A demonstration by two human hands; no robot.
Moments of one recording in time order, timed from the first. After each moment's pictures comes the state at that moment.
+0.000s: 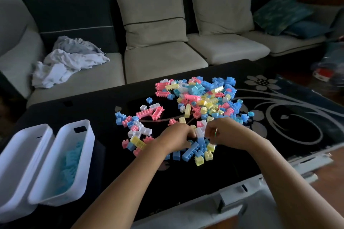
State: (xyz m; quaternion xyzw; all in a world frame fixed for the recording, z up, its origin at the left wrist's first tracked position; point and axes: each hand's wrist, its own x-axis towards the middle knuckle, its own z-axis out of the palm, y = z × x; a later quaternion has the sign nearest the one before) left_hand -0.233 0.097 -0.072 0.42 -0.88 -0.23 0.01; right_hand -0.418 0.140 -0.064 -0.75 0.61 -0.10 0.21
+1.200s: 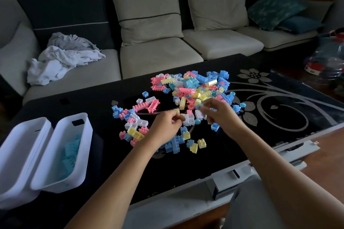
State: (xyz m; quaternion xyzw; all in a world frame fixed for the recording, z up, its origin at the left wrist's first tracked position) left_hand -0.217 0.118 -0.075 0.49 -0.77 -0.34 0.24; right_hand -0.417 0.143 -0.083 -0.55 0.57 -0.46 0.40
